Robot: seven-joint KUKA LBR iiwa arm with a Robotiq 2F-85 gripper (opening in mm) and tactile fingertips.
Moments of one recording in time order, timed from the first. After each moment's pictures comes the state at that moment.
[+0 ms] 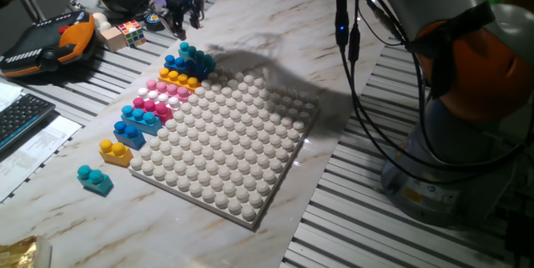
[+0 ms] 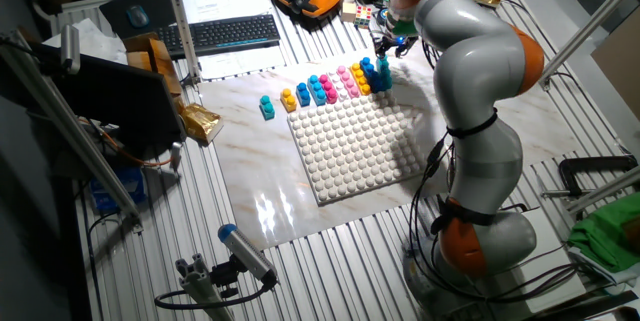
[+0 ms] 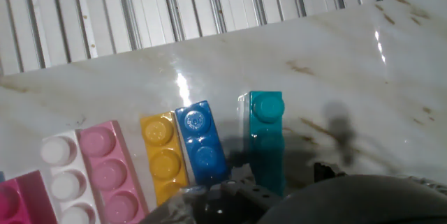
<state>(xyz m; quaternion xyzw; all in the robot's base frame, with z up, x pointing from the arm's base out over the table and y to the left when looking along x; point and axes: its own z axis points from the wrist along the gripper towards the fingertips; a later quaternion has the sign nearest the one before) 0.693 -0.107 0.133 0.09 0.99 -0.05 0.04</state>
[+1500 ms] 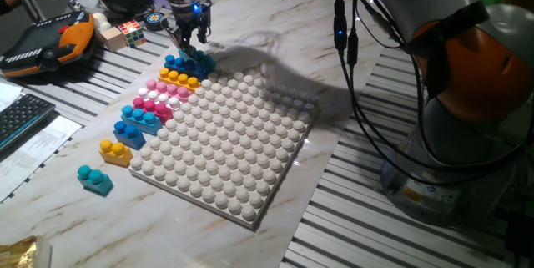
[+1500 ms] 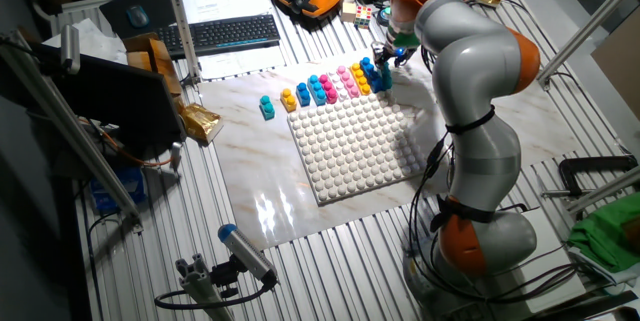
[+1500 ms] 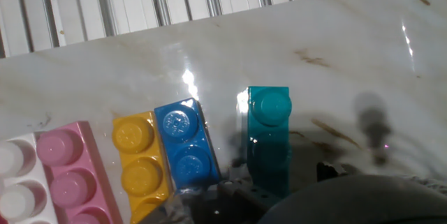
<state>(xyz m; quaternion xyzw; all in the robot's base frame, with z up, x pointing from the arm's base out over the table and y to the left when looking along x) 0.689 -0.119 0.081 0.09 0.99 -0.04 0.04</state>
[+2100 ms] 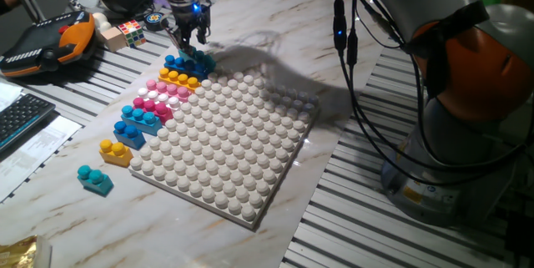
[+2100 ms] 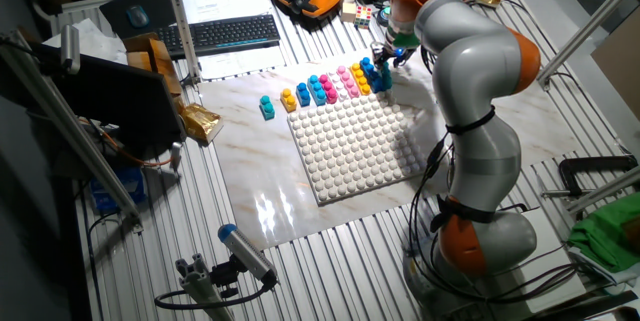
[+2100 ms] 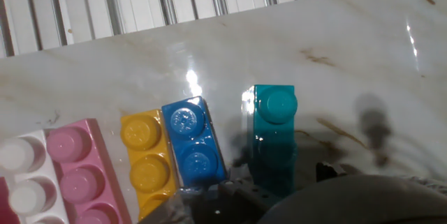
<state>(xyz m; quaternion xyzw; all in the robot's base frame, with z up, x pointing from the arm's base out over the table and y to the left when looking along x) 0.688 -0.115 0.084 0.09 0.99 -0.03 0.04</state>
